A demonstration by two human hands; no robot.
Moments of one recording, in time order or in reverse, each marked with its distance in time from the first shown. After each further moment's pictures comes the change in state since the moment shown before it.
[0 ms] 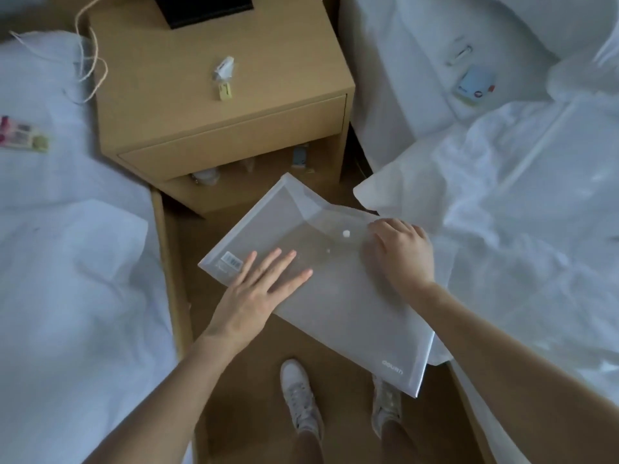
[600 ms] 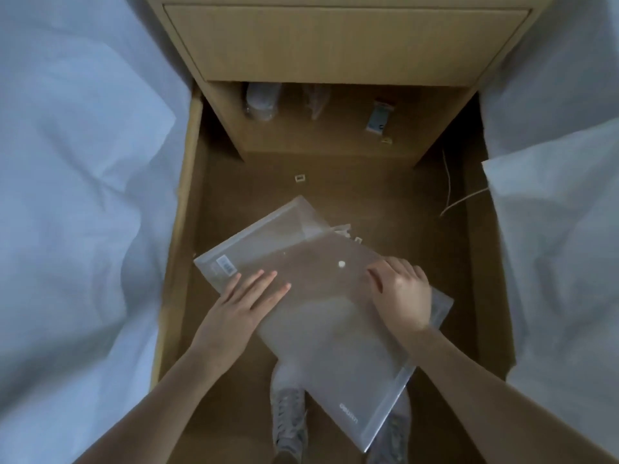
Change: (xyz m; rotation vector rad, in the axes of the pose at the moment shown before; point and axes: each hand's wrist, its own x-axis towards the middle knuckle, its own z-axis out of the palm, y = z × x) left_hand -0.100 -0.008 0.185 -0.187 -0.163 -0.355; right_hand -0.041 -0.012 0.212 -0.037 -0.175 -0.236
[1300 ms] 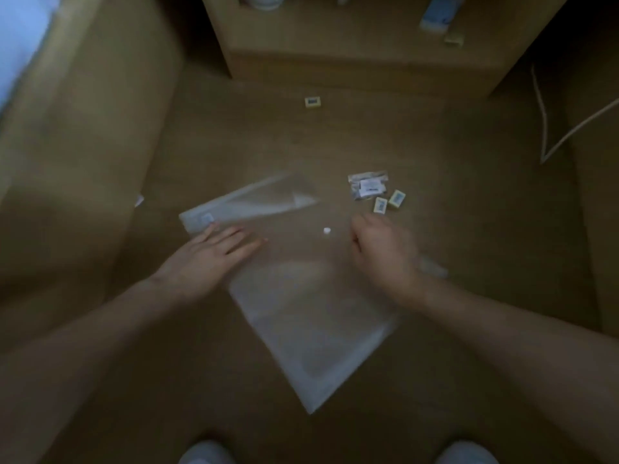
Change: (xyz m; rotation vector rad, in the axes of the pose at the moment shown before) left_hand 0.068 -0.074 0.265 0.287 -0.110 0.001; right_hand 0.027 0.051 0.250 -0.215 -0.121 -0.278
